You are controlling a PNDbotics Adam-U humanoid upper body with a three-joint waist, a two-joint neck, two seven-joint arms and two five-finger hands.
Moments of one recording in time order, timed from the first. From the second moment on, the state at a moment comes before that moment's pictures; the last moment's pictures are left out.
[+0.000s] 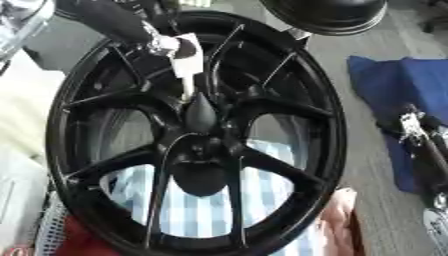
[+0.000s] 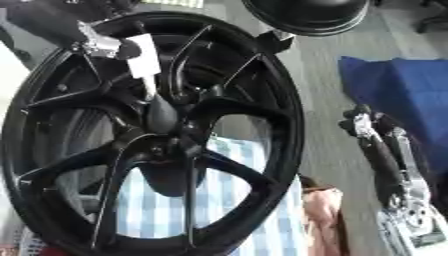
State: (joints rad) left arm -1.22 0.68 -0.59 -1.57 -0.35 0.47 -0.74; right arm -0.03 -0.31 0.01 -1.98 -0.14 0.12 -0.28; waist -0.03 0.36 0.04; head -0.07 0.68
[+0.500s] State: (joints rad) left arm -1.22 0.65 -0.60 -1.53 -0.37 0.45 -0.76; right arm -0.04 -0.29 0.01 -1.98 -0.14 0.14 -0.29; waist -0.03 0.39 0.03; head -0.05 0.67
